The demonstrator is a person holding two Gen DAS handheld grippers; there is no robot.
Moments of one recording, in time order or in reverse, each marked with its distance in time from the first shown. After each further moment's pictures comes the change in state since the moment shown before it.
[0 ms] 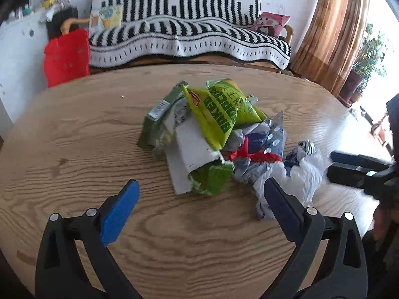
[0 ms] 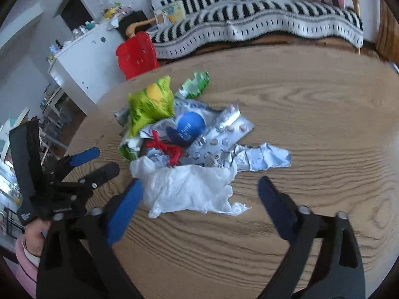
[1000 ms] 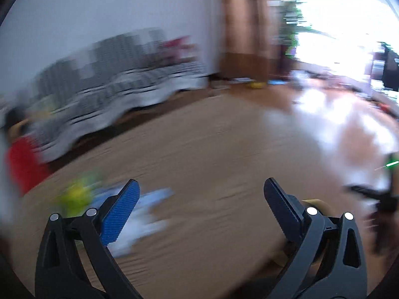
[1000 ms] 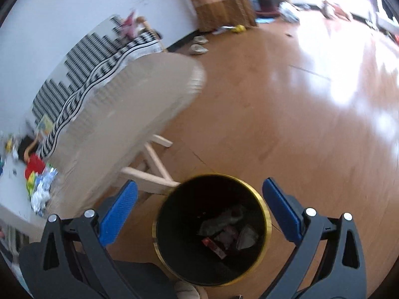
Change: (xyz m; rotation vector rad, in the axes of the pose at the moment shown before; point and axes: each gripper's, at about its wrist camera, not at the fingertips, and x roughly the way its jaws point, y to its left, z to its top) left arm -0.094 -0.228 0.002 0.423 -0.202 -0.057; right arm -0.266 -0.256 -0.286 0.671 -0.377 -0.459
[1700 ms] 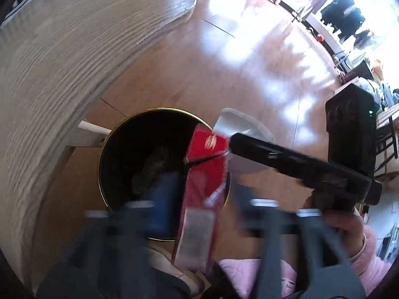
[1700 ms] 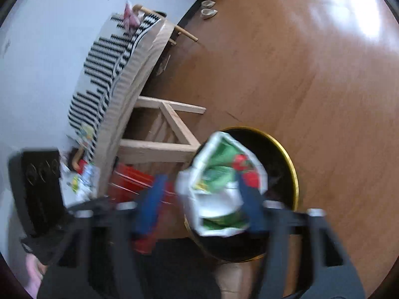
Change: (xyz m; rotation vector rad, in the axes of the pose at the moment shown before) left arm 0.169 -0.304 -0.063 0.149 0.632 -0.626; right arm 0.037 -0.105 -0.035 0.317 0.212 0.341
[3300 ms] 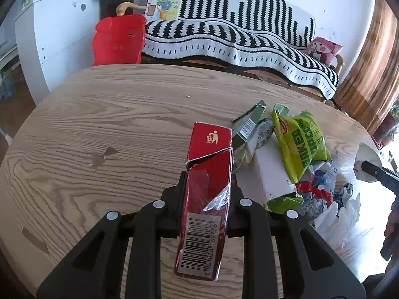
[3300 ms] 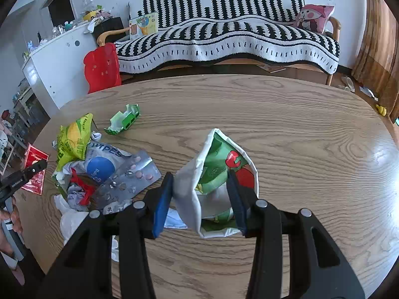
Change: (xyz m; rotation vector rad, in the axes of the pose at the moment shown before) left arm -0.312 0.406 -0.272 -0.895 -0.604 0.663; right arm 0.309 0.449 -0.042 -1.044 0.157 -0.142
